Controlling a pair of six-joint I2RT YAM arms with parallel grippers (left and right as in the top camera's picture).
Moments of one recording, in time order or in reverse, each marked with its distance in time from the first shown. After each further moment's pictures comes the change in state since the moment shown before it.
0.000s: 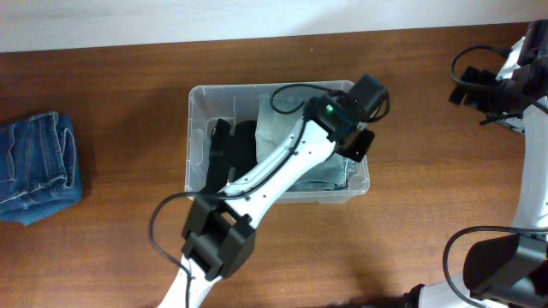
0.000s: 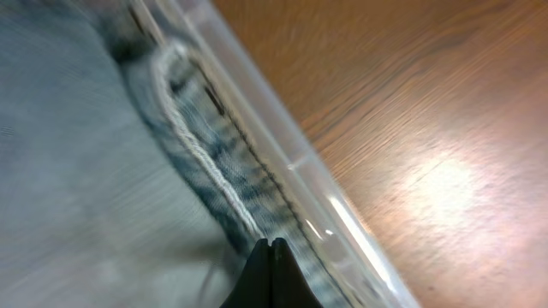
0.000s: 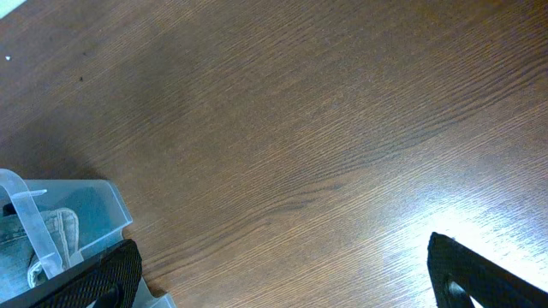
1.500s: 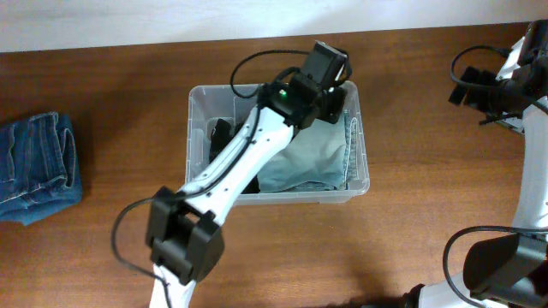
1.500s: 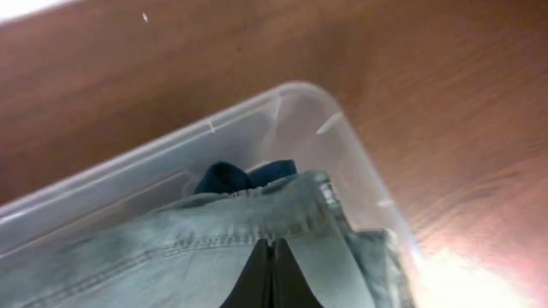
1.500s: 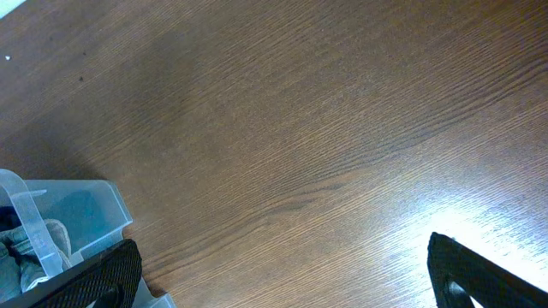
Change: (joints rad) left arm 0.145 -0.151 -0.175 0.328 -0.058 0.000; right arm 0.000 0.000 0.000 0.000 0.000 0.000
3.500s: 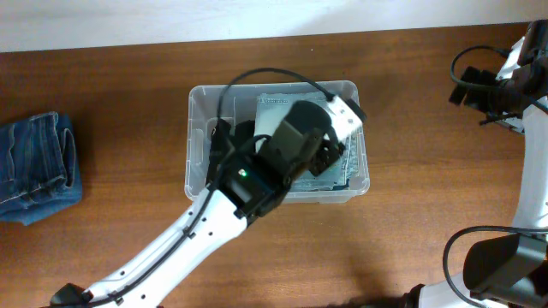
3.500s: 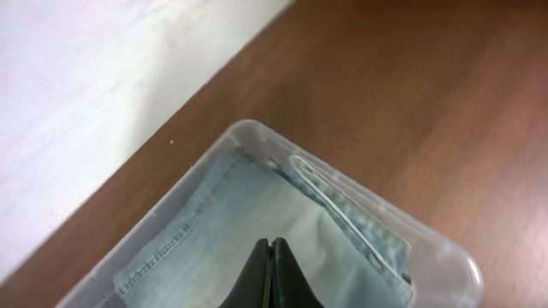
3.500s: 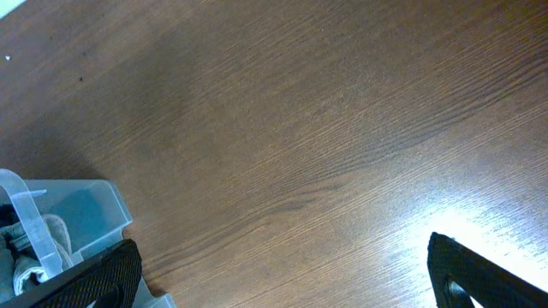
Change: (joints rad) left arm -0.131 -0.607 -0.562 0.277 -0.087 0.415; right arm 0.000 0.000 0.000 0.000 0.000 0.000
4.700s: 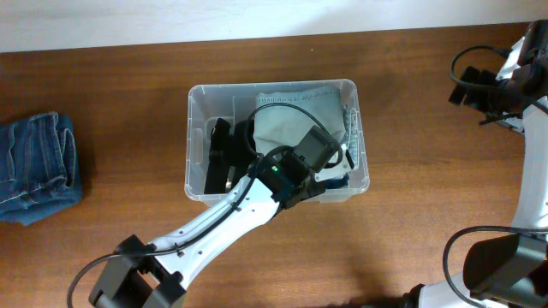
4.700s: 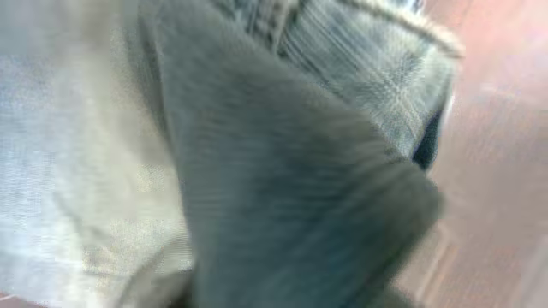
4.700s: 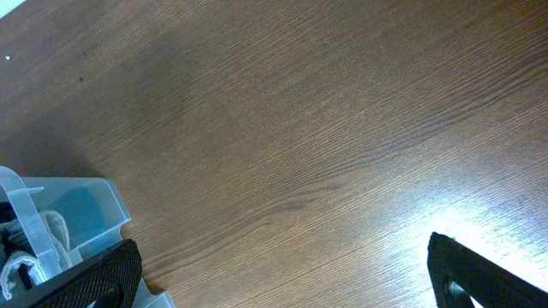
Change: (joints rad) left arm -0.018 0.188 -0.138 -0.131 -0.034 0.306; right arm 0.000 0.000 0.000 0.000 0.000 0.000
